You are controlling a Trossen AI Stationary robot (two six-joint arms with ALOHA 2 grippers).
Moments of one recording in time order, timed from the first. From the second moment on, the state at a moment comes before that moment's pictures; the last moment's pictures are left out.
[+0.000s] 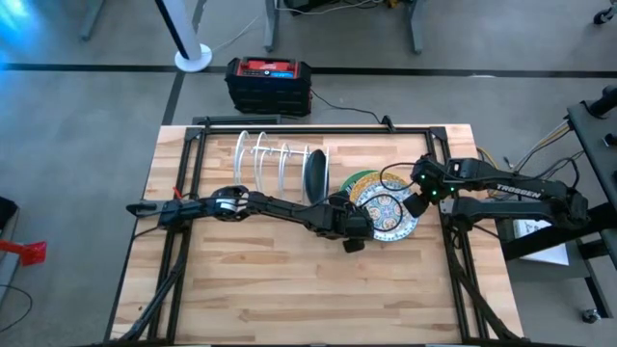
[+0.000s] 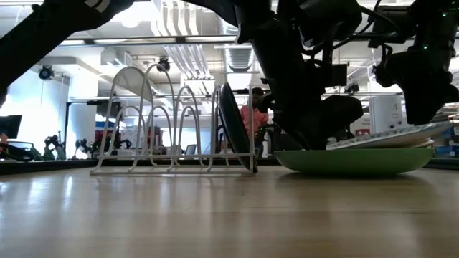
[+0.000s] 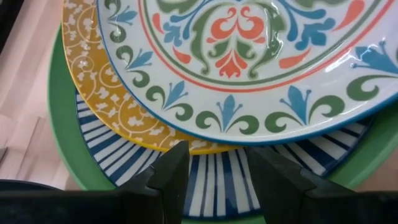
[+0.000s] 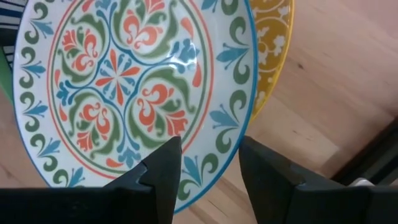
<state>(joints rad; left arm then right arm) -0.11 2.47 2.12 -0.71 -0.52 -0.22 -0.36 0.80 0.60 -1.09 -0.09 0.57</state>
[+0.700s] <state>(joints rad) -0.11 2.47 2.12 -0.68 -0.49 -0.16 -0.37 0.80 0.58 -1.07 -0.13 0.67</state>
